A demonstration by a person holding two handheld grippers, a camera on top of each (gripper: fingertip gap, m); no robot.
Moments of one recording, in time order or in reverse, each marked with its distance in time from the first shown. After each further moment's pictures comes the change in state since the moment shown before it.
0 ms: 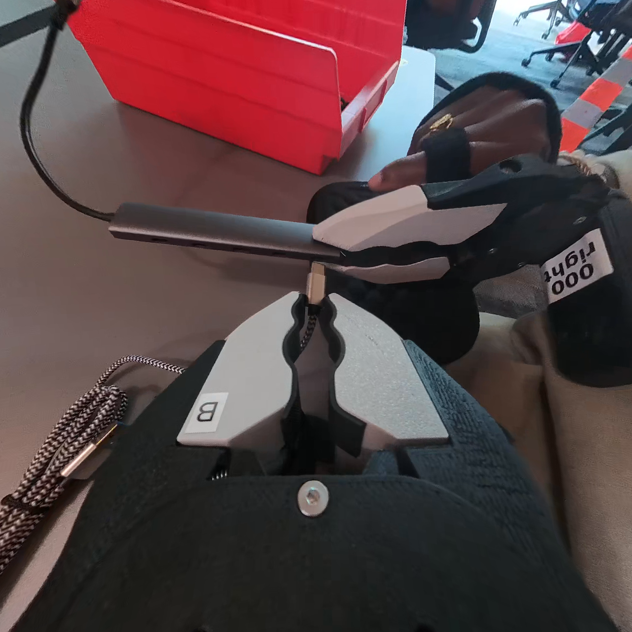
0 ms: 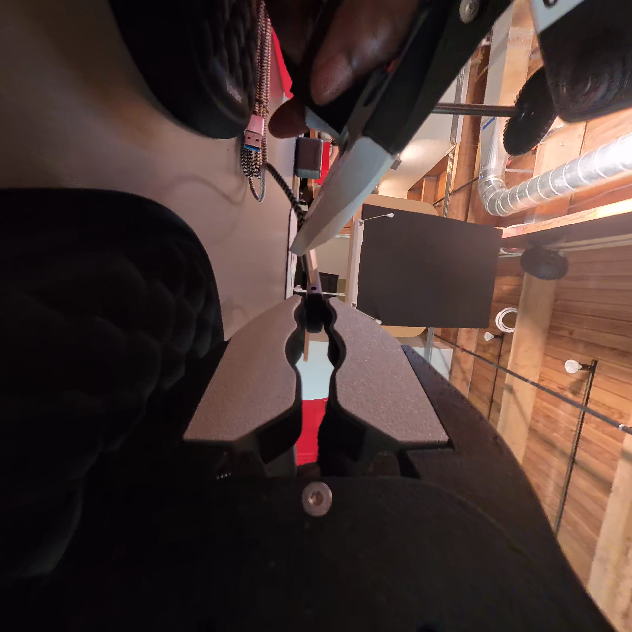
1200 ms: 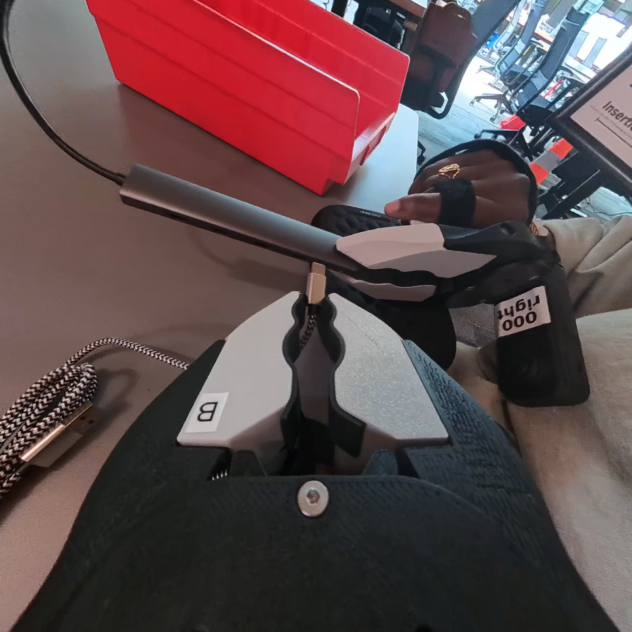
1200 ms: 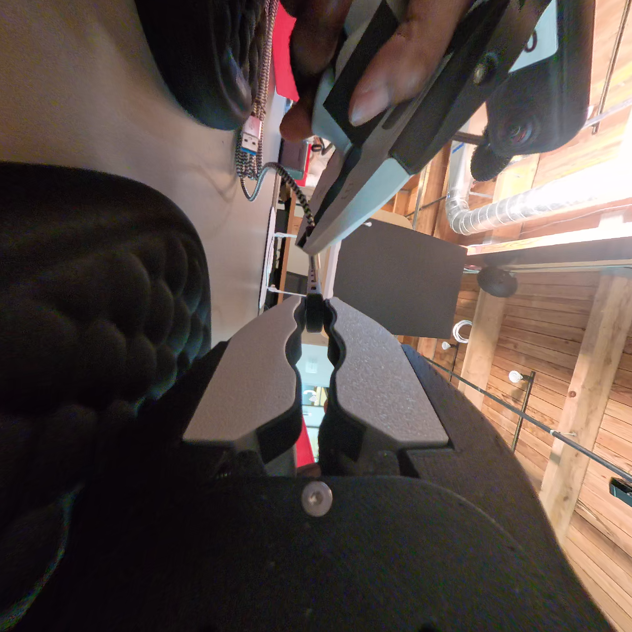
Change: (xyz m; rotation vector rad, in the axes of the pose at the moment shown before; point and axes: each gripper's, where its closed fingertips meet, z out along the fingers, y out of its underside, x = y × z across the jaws) left arm -0.011 -0.007 -0.006 0.070 0.077 -0.182; right arm 0.004 -0.003 0.004 0.004 0.061 -0.115
